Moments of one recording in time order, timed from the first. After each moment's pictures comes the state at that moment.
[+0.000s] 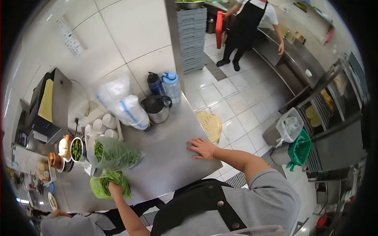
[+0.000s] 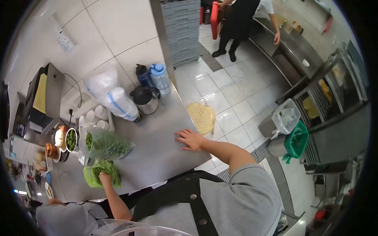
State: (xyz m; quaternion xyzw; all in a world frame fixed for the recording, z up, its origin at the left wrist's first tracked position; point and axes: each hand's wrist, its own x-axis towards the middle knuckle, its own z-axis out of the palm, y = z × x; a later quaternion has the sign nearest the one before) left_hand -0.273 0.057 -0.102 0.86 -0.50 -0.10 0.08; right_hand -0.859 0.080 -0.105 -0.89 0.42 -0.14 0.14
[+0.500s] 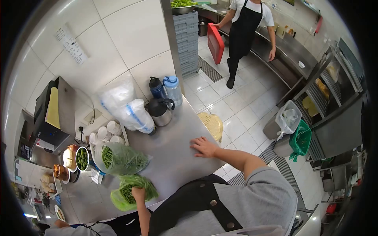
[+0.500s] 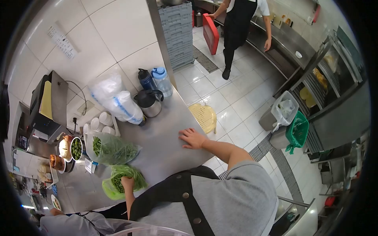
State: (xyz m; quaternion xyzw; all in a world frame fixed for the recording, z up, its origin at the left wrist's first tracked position) left_hand -0.317 0.082 -0.142 0.79 -0.57 -0.22 0.09; right_hand -0.830 0.084 -0.116 -0.86 0.48 -0.16 0.11
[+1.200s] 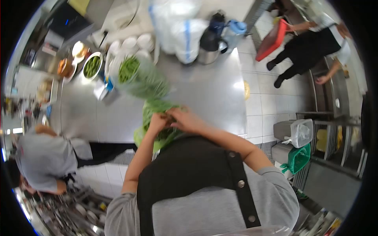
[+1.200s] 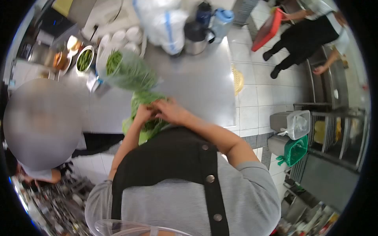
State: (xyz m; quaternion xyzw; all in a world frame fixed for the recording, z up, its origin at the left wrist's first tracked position) left_hand -0.393 0.086 -0.108 0.63 -0.43 -0.62 0.19; right_hand -0.601 0.089 -0.075 -0.85 0.36 -0.23 0.31
